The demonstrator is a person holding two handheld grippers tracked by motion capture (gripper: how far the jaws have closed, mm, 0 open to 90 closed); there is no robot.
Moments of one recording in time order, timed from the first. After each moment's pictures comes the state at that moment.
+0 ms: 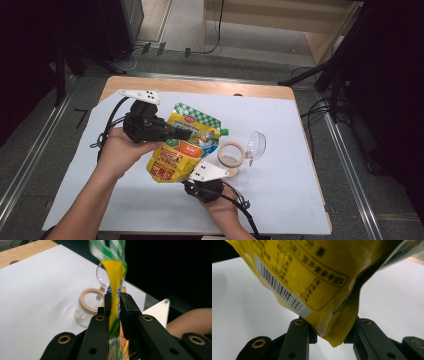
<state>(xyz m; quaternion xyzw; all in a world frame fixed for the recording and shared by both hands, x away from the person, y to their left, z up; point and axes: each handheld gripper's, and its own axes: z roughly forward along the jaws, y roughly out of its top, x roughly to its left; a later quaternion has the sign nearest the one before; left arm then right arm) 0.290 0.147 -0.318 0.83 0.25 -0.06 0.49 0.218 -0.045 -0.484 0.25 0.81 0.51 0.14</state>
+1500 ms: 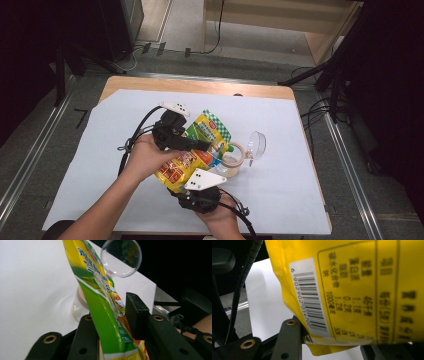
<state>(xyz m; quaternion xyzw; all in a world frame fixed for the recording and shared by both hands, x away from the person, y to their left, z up) 0.305 0.099 -0.359 0.85 0.28 -0.07 0.43 0.196 -0.039 -0.469 0.23 0.82 0.52 0.09</state>
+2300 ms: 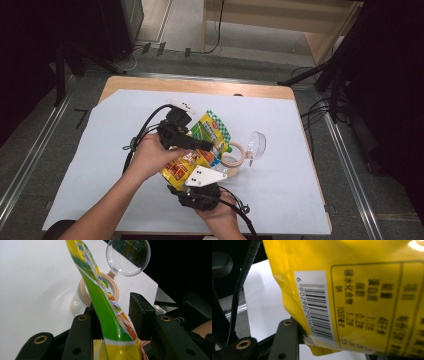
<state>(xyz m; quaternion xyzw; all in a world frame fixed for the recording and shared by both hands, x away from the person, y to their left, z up) 0.310 0.090 -0.361 0.85 0.31 -0.10 0.41 0.200 -0.040 -0.467 0.24 0.82 0.52 0.08</state>
